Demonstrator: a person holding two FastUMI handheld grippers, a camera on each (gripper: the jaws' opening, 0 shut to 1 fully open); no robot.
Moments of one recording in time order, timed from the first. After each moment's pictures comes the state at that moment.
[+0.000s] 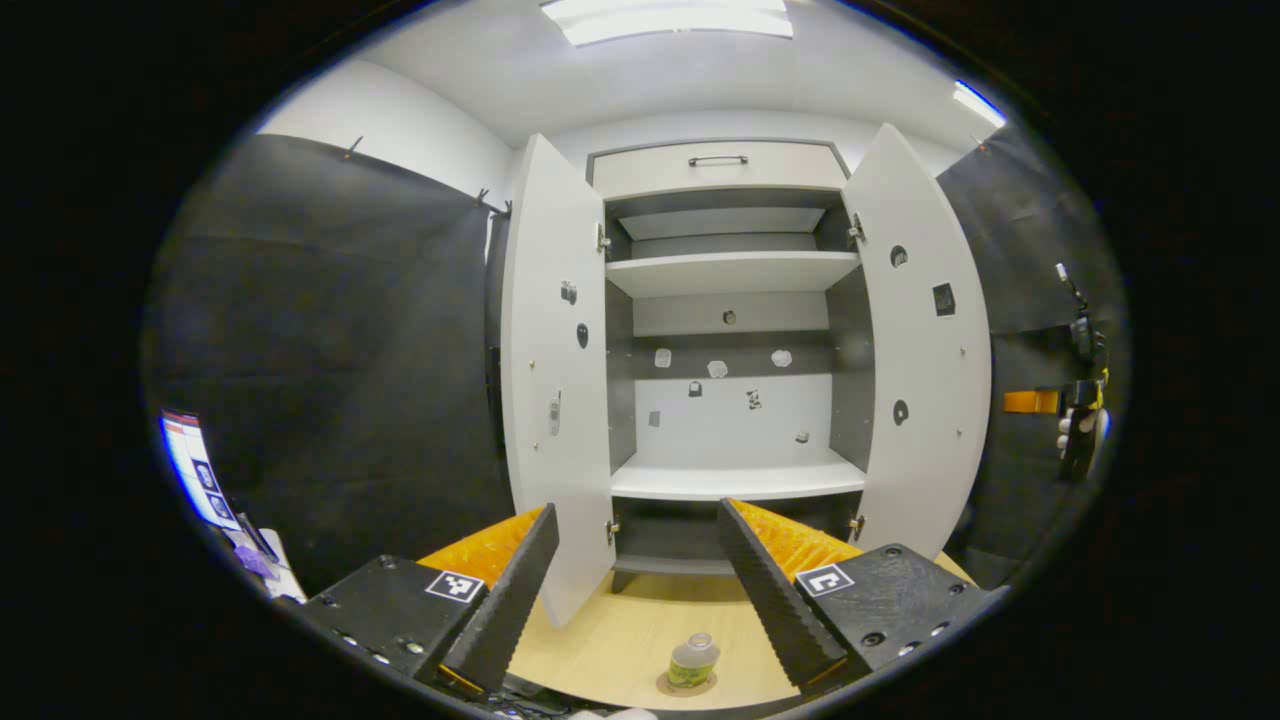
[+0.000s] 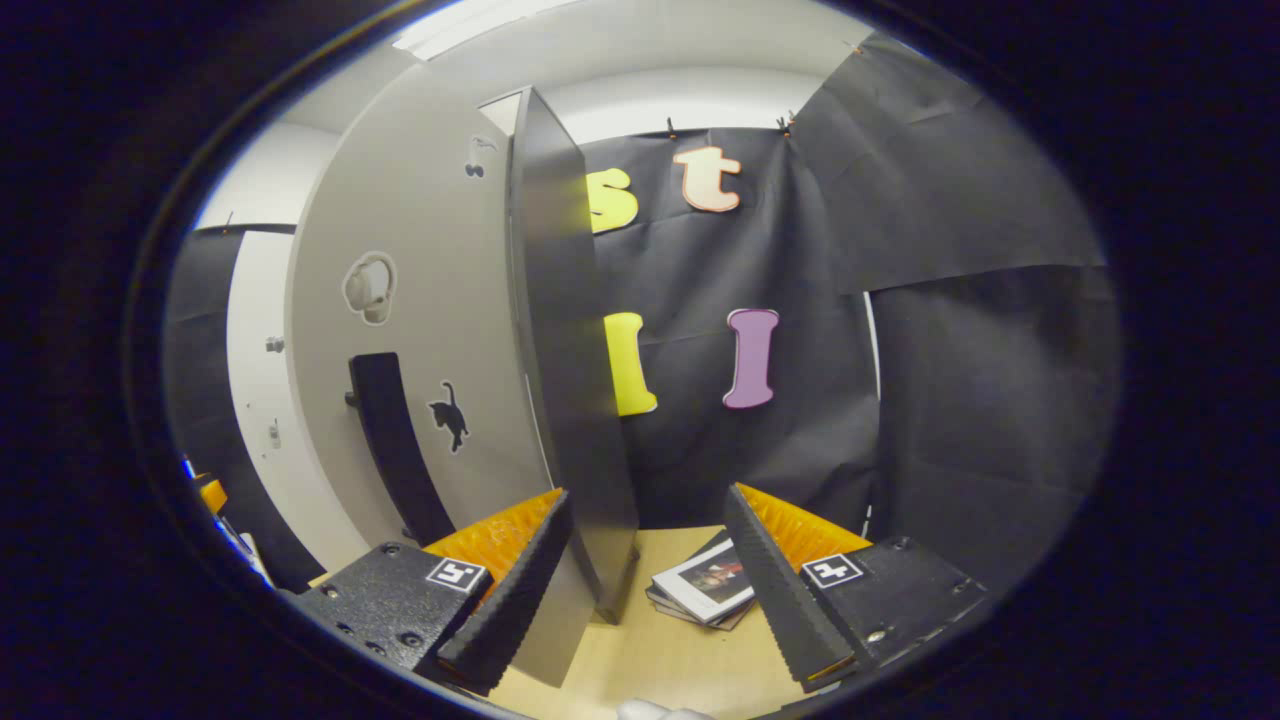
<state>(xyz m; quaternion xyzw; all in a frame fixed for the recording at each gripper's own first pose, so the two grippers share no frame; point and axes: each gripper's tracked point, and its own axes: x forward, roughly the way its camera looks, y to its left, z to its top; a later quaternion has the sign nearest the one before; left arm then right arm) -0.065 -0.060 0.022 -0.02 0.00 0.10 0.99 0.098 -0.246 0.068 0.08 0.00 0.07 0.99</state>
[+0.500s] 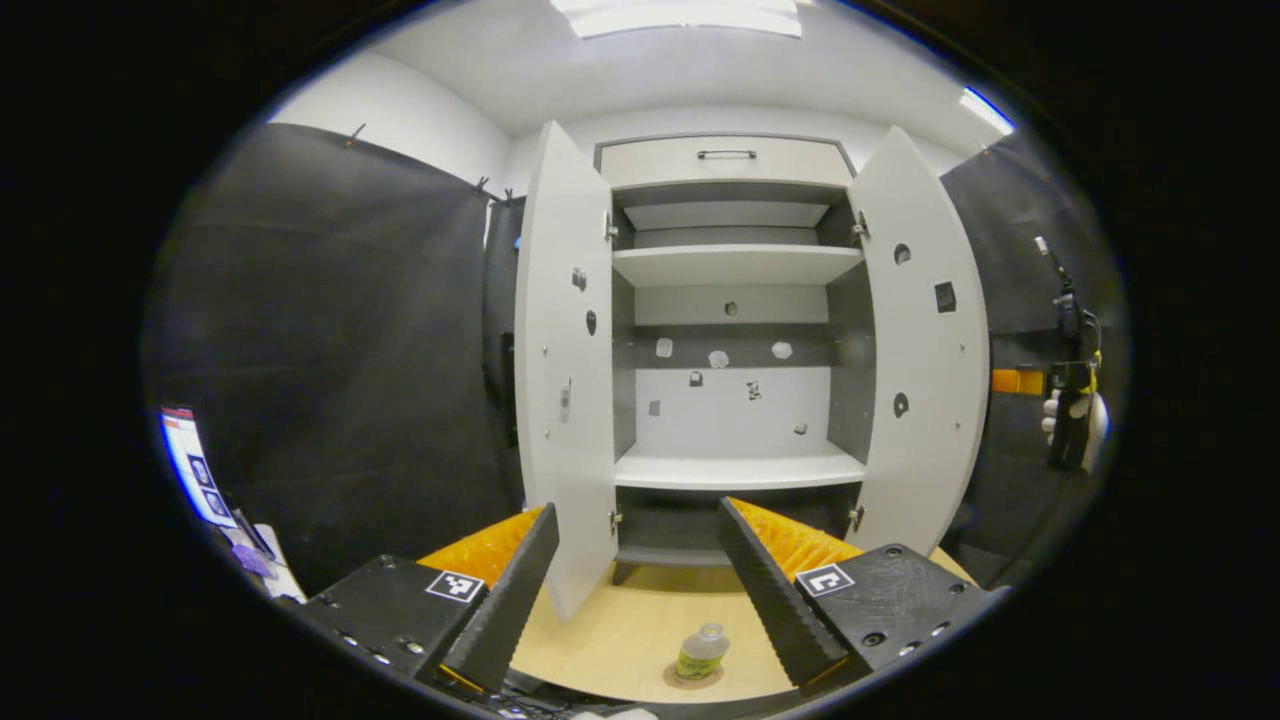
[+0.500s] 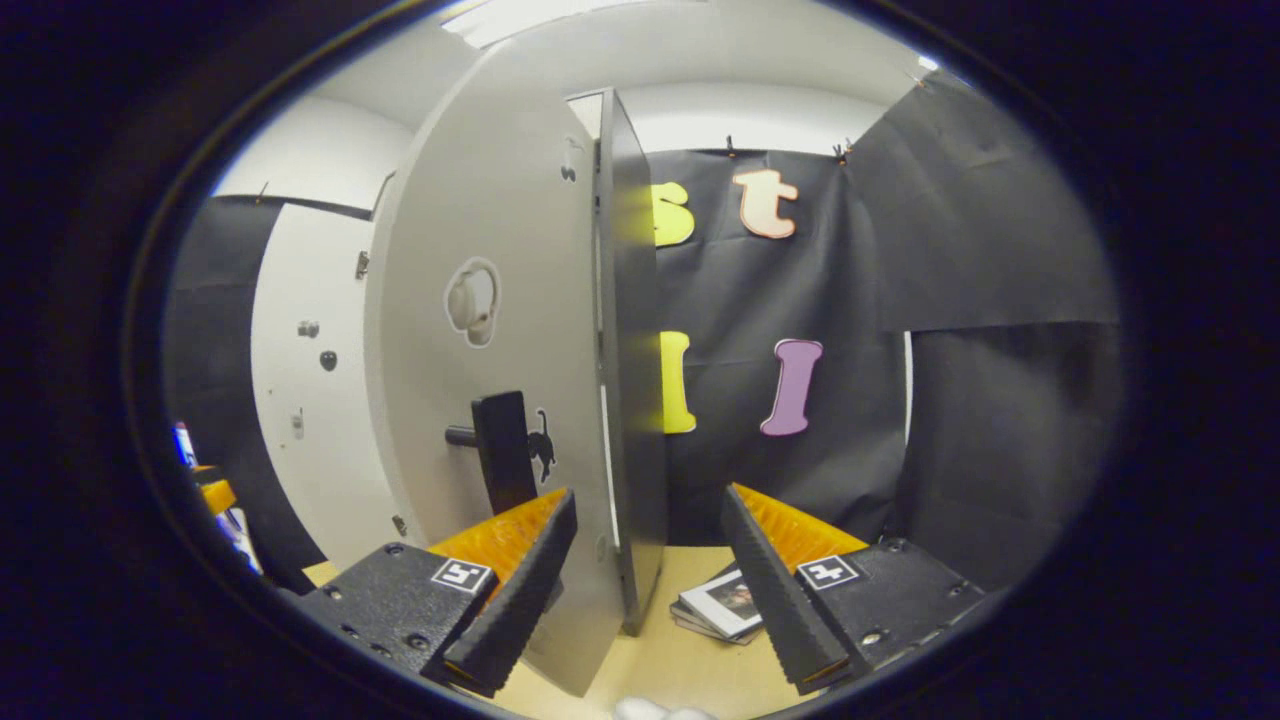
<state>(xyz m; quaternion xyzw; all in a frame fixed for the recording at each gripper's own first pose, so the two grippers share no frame) -0.069 -0.039 0.010 -0.04 0.02 0.07 1.00 0.086 -0.198 0.086 0.02 -0.02 0.07 1.00</state>
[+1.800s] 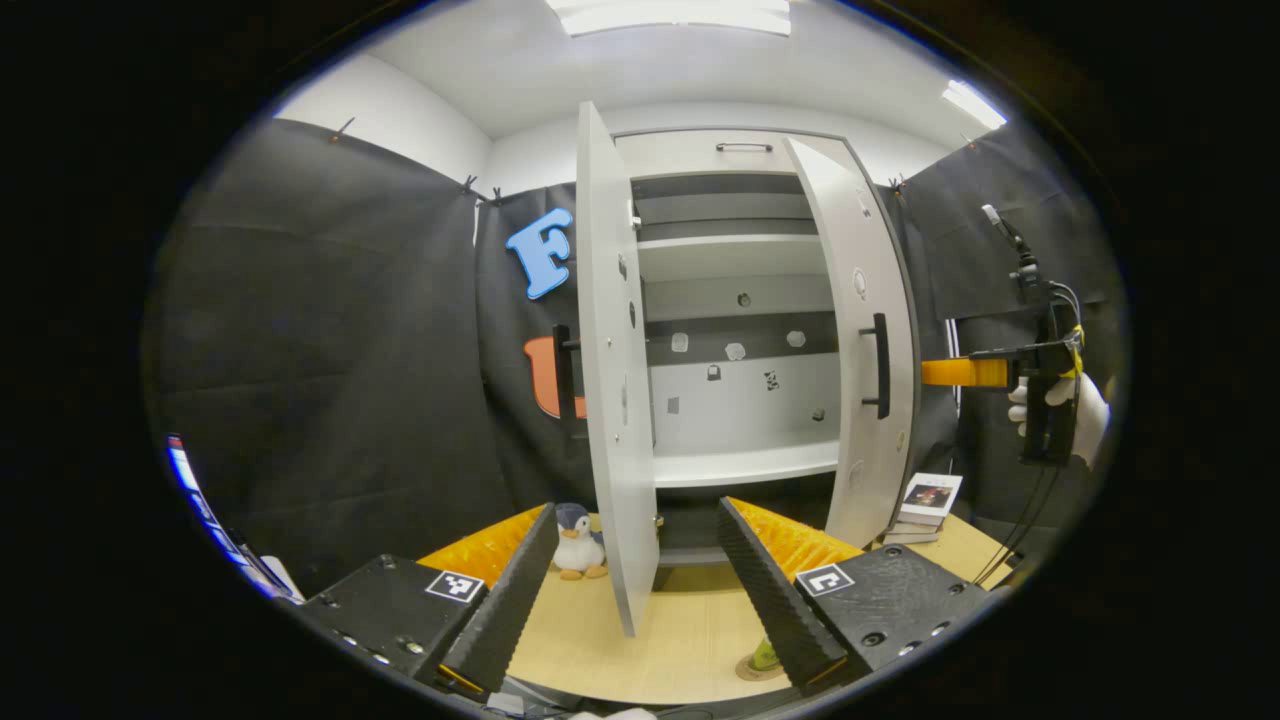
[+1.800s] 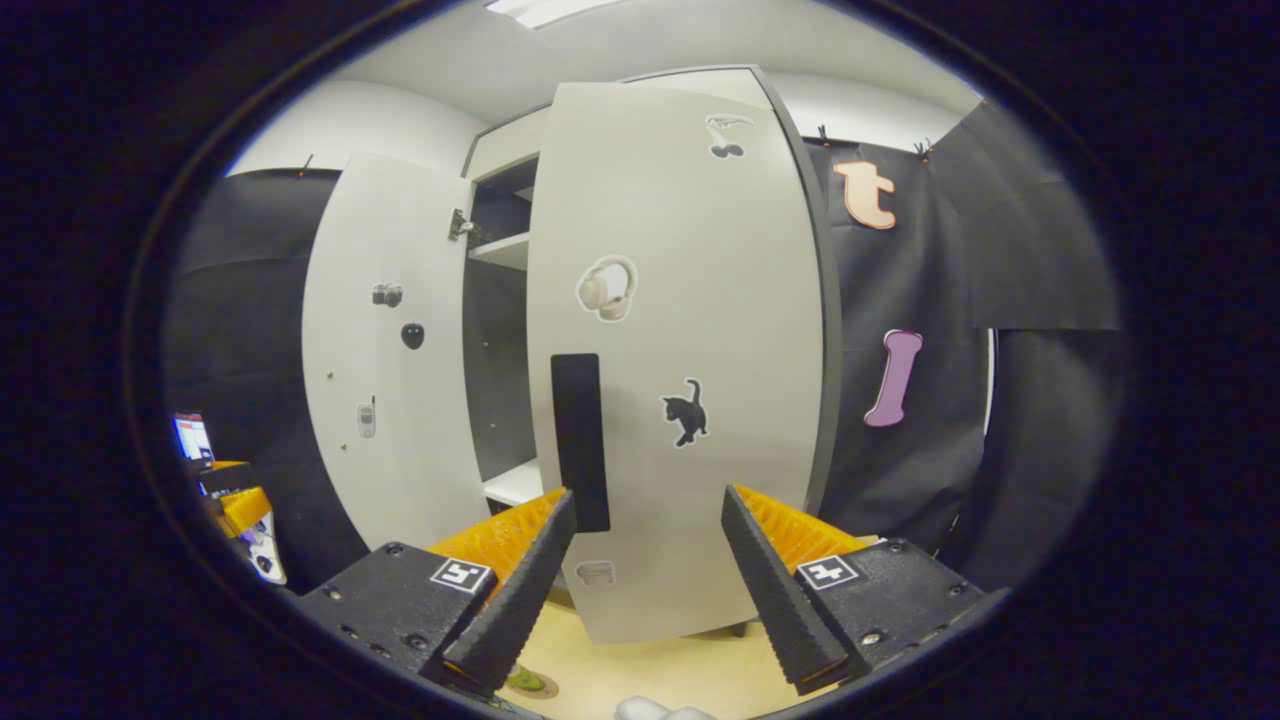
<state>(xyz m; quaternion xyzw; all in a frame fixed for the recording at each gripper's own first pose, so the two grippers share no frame) -0.055 0.048 -0.004 0.00 0.02 0.05 1.00 0.084 -0.021 0.064 0.01 0.00 0.16 0.99</state>
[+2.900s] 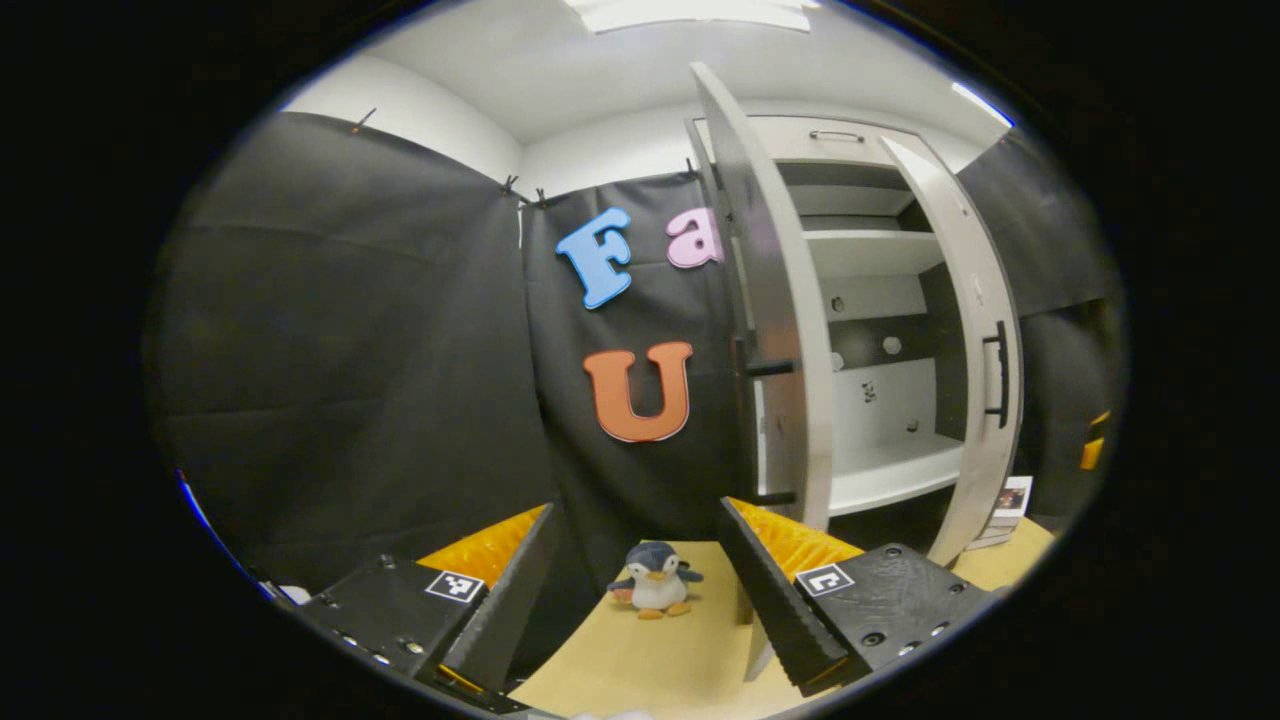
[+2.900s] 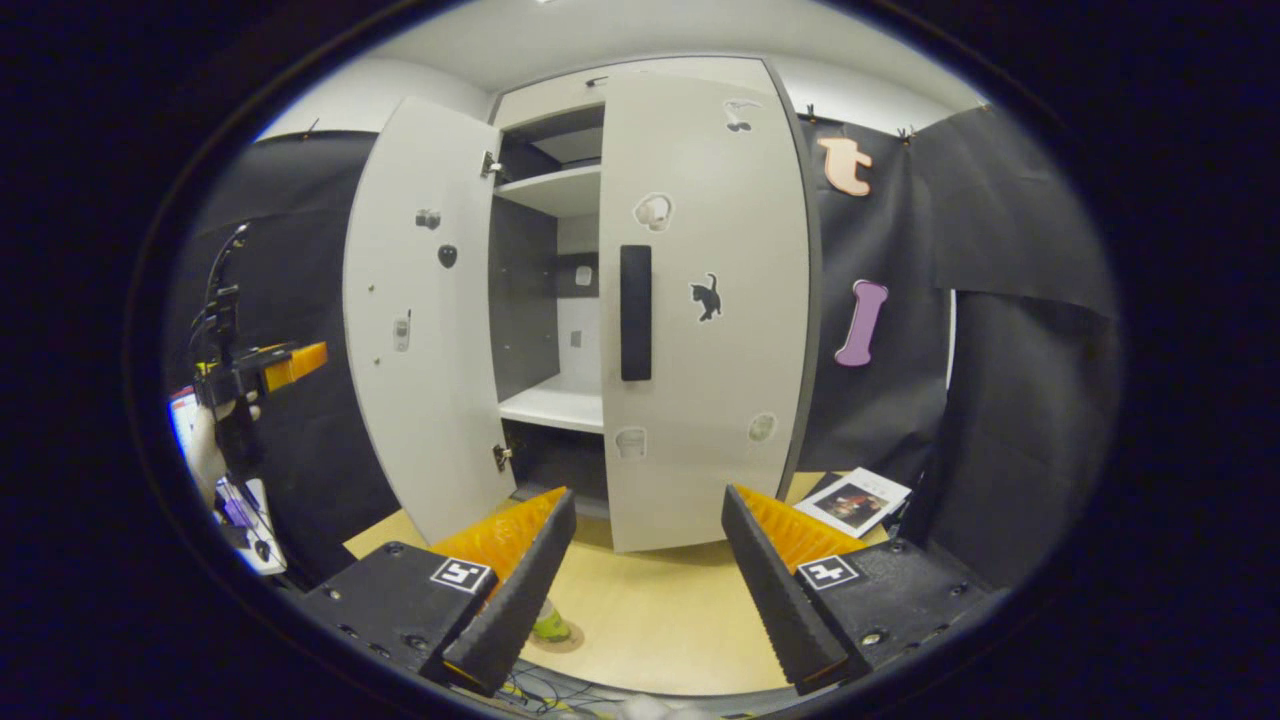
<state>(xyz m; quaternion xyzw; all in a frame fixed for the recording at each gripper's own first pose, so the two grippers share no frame) 0.047 0.205 0.021 0.02 0.00 0.11 0.99 -0.006 -0.002 -0.020 0.01 0.07 0.10 0.99</state>
